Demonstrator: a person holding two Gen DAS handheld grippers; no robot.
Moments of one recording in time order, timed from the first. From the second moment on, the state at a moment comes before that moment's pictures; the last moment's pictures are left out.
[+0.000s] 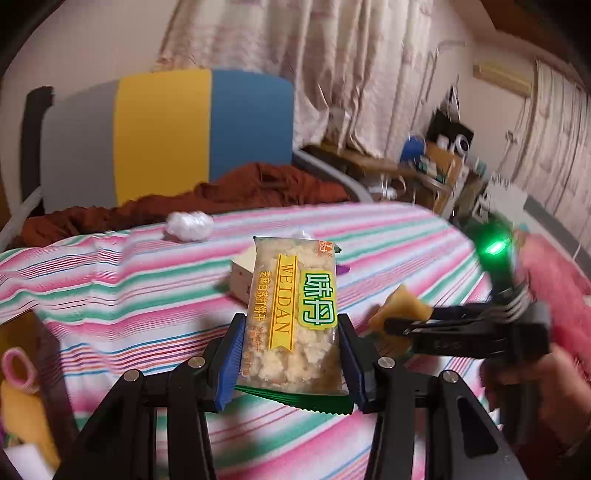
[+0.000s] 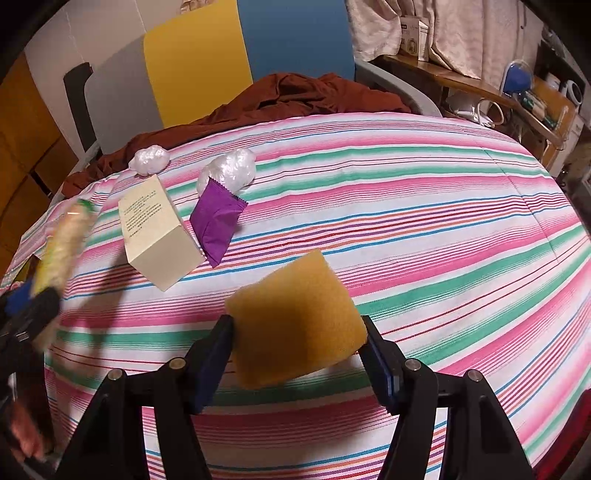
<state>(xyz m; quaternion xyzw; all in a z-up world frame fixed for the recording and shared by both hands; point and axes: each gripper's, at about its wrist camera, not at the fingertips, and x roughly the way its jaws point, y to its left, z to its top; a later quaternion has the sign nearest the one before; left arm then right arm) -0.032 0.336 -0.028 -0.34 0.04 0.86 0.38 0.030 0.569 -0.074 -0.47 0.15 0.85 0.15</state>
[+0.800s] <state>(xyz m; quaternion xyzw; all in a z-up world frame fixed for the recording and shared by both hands) -0.019 0.146 -0.006 -0.35 -0.06 0.90 0.25 0.028 0.550 -0.079 -0.48 0.10 0.86 0.14</state>
